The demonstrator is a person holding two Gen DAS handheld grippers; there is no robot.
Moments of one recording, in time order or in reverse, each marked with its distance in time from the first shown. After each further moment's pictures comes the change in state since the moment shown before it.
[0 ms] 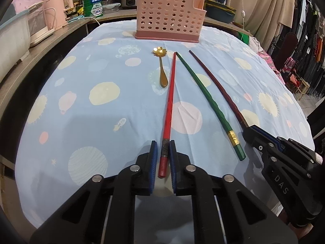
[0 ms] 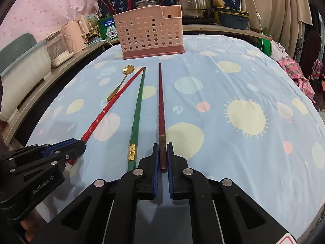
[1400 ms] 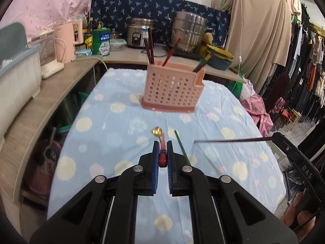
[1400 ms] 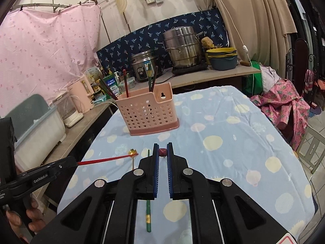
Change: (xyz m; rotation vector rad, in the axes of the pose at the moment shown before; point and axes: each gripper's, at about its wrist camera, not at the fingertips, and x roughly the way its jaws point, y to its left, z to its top) left arm -0.101 0.026 0.106 -0.075 -0.236 -0.053; right arm -0.104 -0.035 0.101 0.120 -0.294 0.069
